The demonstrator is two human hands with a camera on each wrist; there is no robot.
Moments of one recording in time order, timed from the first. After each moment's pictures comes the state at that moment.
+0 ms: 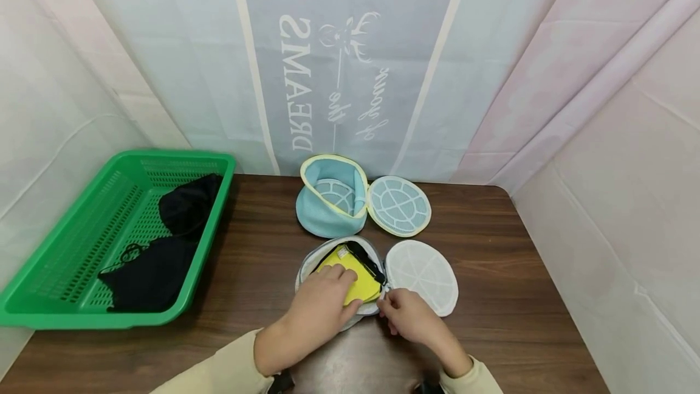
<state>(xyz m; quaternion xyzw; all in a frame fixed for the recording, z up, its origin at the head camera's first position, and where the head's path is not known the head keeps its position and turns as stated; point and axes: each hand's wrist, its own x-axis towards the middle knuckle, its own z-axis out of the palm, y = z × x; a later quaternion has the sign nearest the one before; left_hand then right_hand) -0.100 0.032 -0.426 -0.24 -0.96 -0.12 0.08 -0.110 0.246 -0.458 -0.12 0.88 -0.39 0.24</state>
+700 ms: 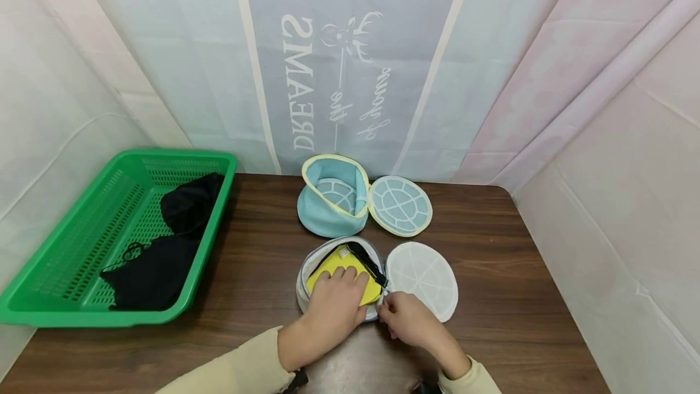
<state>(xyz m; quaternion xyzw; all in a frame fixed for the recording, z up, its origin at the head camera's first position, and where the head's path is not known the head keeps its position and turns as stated) -0.102 0.057 -0.441 -0.23 -0.97 0.00 0.07 -0.107 0.243 -0.460 -0.15 0.89 -0.36 0.24</state>
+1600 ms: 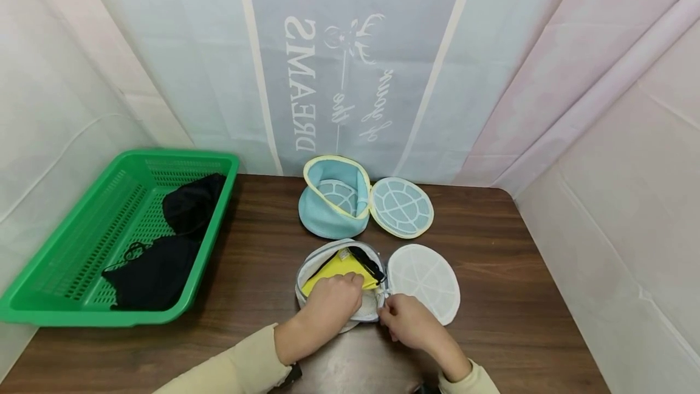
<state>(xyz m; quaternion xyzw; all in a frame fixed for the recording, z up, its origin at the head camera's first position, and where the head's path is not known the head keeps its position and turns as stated) -0.111 0.050 -0.460 -0.27 -0.94 0.02 0.19 -0.106 0.241 -0.459 -0.16 0.90 -0.34 0.22</state>
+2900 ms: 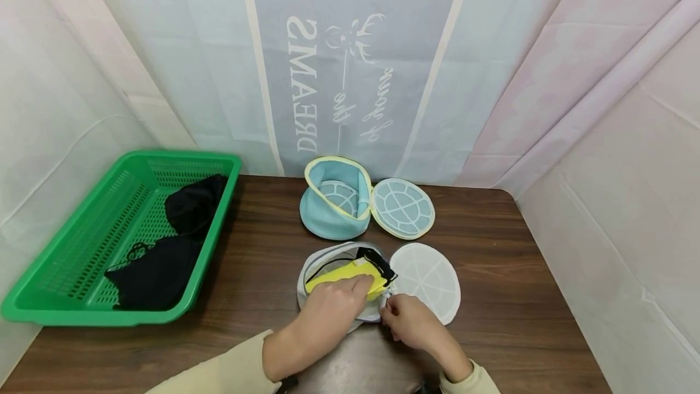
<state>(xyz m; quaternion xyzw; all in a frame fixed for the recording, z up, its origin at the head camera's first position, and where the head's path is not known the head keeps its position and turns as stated) -0.092 0.041 -0.430 -0.32 -0.91 -0.05 0.26 -0.106 0.243 -0.468 -0.15 0.90 -0.34 0.22</state>
